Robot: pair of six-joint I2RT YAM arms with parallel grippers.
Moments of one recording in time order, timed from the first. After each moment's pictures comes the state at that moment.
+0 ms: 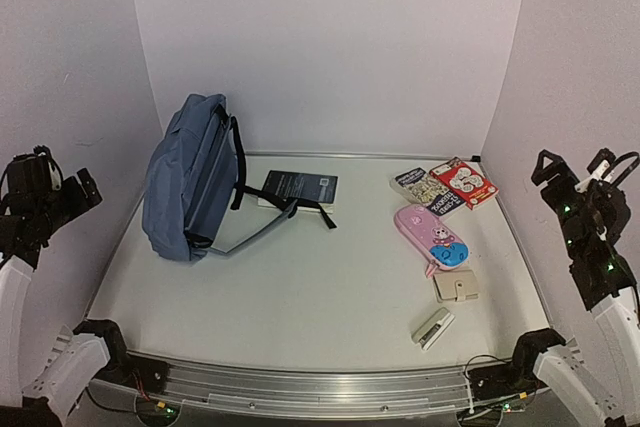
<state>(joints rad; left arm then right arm) 0.14 0.61 0.90 -0.75 -0.22 -0.36 0.06 0.52 0.62 -0.07 0.32 0.54</state>
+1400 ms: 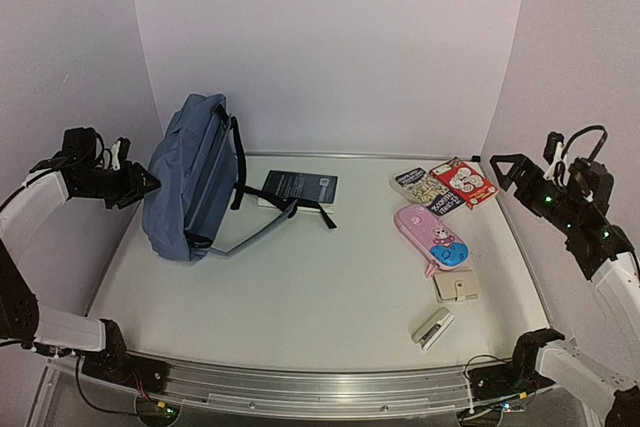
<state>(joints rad) 0.14 1.19 1.01 -0.62 0.56 -0.27 0.06 0.72 0.74 -0.23 -0.20 0.54</state>
